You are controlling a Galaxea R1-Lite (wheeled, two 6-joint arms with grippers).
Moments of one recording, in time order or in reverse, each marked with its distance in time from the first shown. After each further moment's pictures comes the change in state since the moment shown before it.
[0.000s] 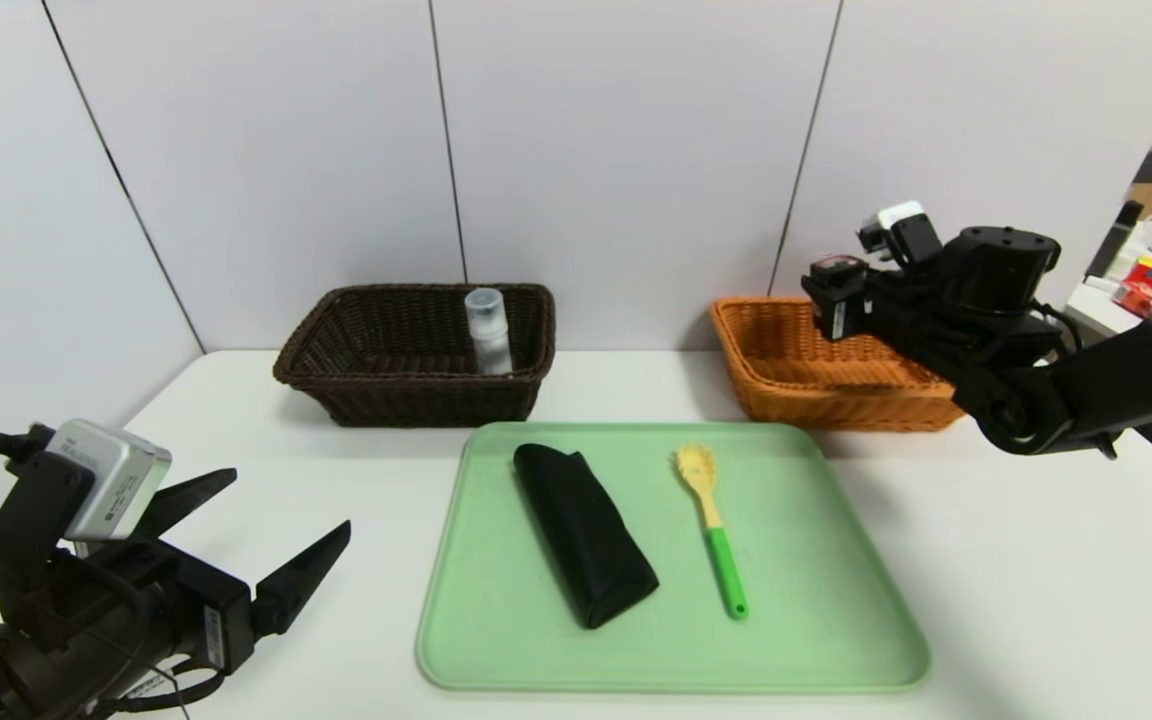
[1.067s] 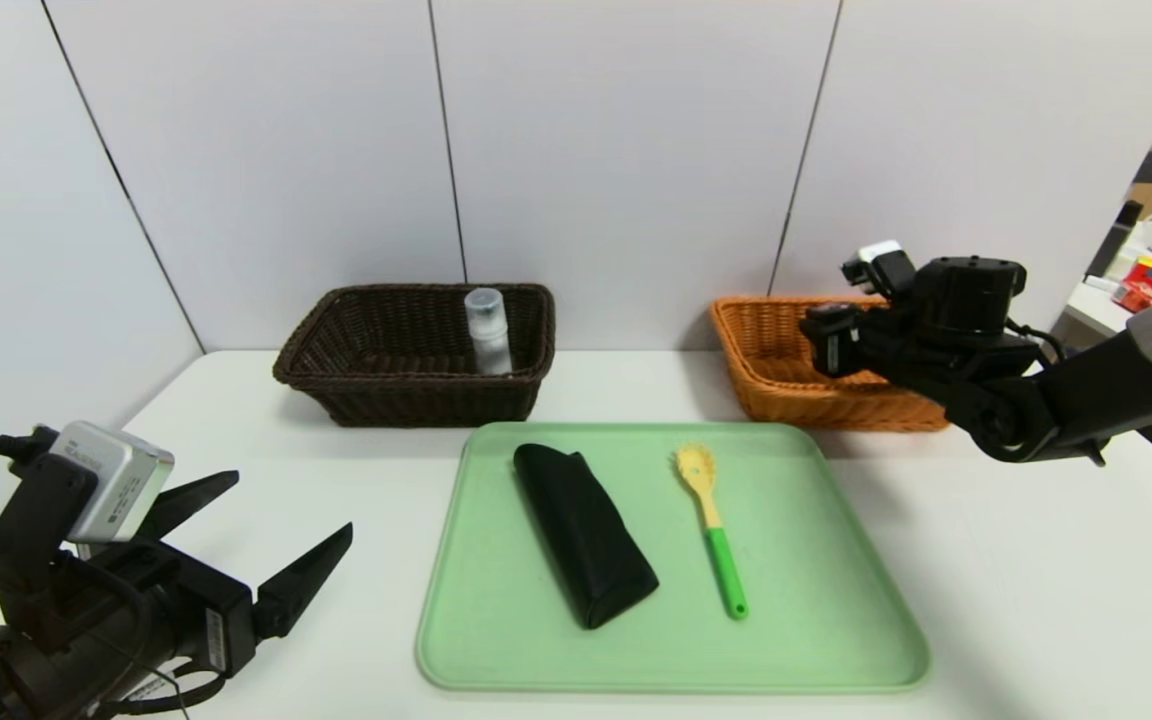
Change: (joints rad) left arm -0.003 0.001 0.001 0.002 -0.002 0.000; right arm -0.004 0.030 0.003 0.146 -0.044 0.024
